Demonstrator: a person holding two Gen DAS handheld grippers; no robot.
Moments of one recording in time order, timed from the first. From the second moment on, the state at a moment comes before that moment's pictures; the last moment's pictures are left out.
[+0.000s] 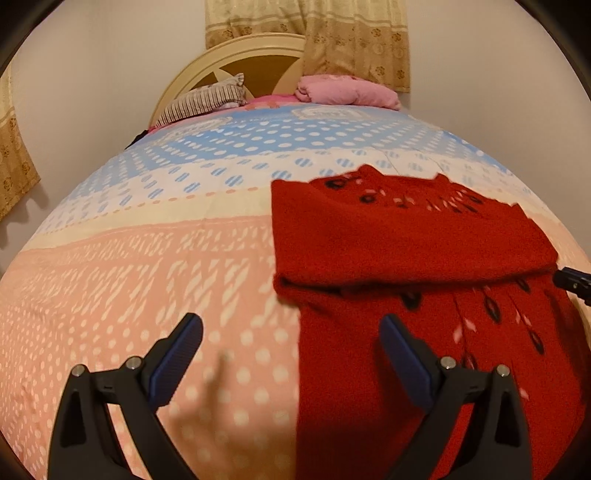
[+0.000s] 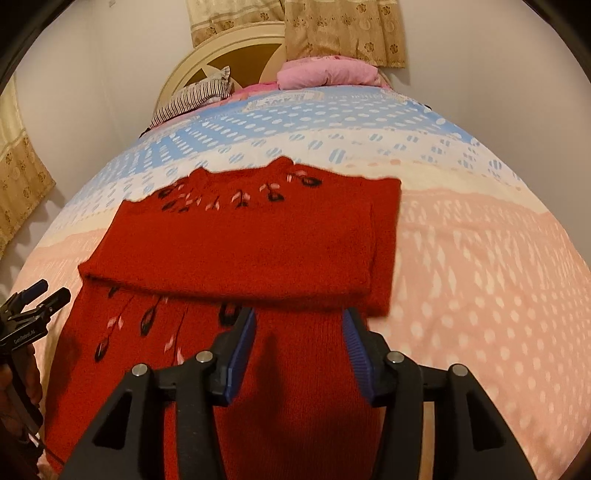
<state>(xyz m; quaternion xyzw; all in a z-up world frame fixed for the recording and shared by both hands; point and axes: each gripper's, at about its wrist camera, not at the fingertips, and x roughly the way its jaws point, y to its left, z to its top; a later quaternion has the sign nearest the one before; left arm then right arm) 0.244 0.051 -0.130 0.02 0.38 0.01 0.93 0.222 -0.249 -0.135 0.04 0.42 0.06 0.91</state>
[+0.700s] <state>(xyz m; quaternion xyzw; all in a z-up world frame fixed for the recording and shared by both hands) 0.171 0.046 -0.145 0.03 0.39 -0.01 0.92 0.134 -0.247 -0.150 0.01 0.41 0.06 0.91</state>
